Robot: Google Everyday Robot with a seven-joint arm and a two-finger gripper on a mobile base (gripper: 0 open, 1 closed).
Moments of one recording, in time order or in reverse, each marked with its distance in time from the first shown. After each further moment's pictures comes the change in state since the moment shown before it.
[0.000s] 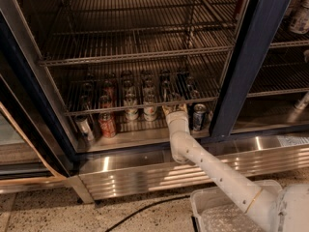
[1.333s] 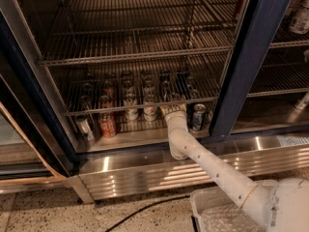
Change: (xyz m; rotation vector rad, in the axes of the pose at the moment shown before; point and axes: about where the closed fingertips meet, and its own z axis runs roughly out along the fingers) arm 0.003 0.006 0.016 -0.005 0.009 -0.010
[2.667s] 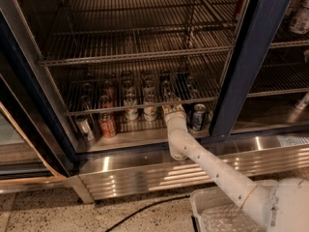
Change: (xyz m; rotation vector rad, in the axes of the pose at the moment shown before) arm 0.001 0.003 -0.001 -0.007 0.003 -0.003
